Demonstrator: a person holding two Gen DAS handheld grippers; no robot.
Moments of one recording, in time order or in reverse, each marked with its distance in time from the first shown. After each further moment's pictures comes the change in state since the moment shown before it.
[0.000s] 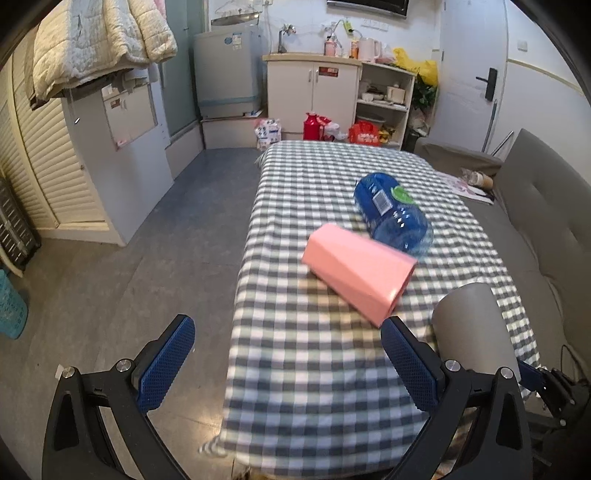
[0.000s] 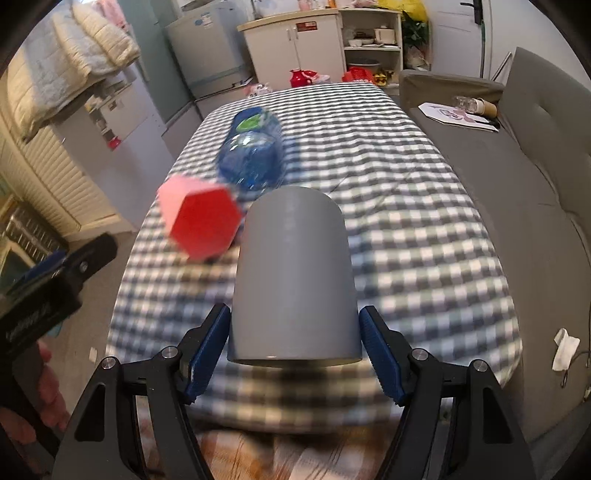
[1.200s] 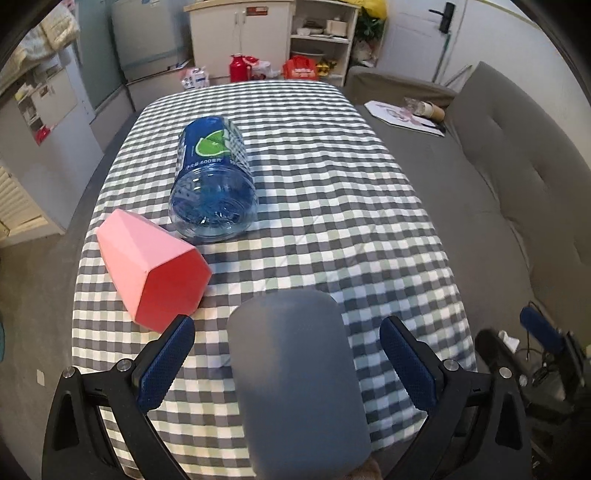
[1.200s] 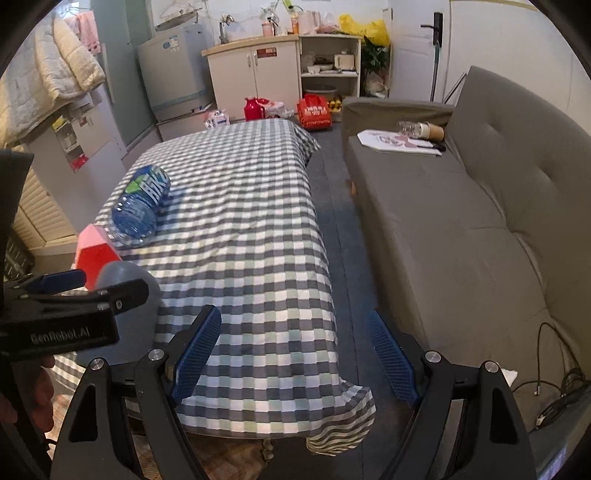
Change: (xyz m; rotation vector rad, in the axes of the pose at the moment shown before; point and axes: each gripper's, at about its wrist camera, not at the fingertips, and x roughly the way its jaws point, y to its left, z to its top) left arm 0.048 -0.158 0.020 0.127 0.257 -0.146; right arm -0.037 -0.135 0.028 0.018 -0.088 -0.141
